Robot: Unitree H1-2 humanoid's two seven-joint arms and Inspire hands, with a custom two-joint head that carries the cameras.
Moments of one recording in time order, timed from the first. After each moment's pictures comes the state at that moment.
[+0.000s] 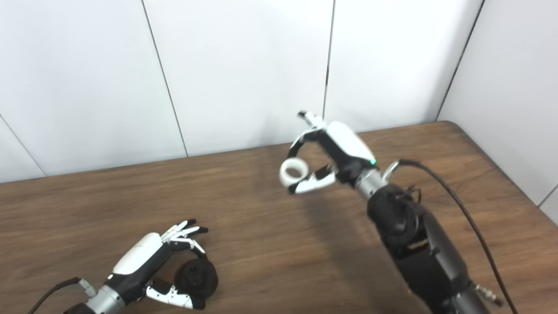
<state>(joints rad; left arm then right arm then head) -0.24 0.37 -0.38 0.11 0.50 -0.28 -0.22 -0.33 -0.42 0.16 -0.26 -0.47 0.23 0.22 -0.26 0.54</state>
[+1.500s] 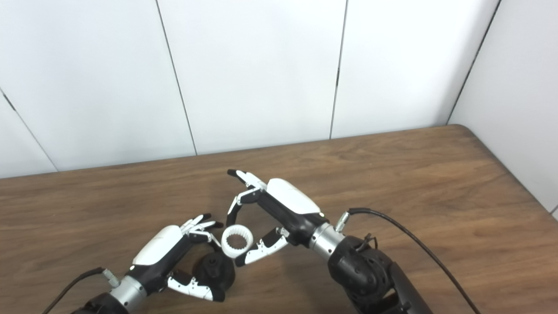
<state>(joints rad) -0.25 0.33 -0.42 0.05 0.55 -0.13 -0.22 -0.24 -0.27 0.30 -0.31 -0.48 0.11 0.31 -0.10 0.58</state>
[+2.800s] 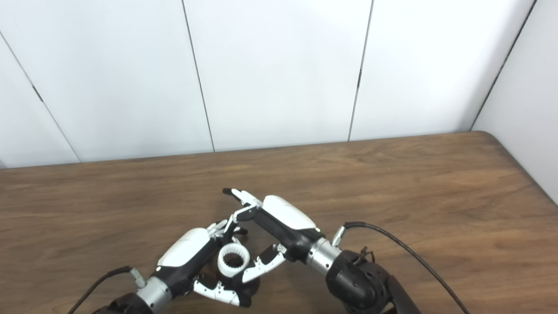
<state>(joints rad) -0.20 0.31 -0.47 -0.12 0.60 0.02 -0.28 -0.24 -0.24 0.37 -0.27 -0.46 0.07 0.34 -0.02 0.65</state>
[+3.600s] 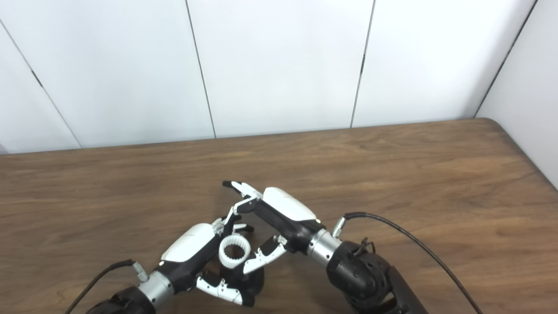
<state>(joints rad) -0.15 0.31 -0.45 -0.18 0.60 0.03 -0.34 -0.23 -0.24 0.37 -0.27 -0.47 0.07 0.35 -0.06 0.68</state>
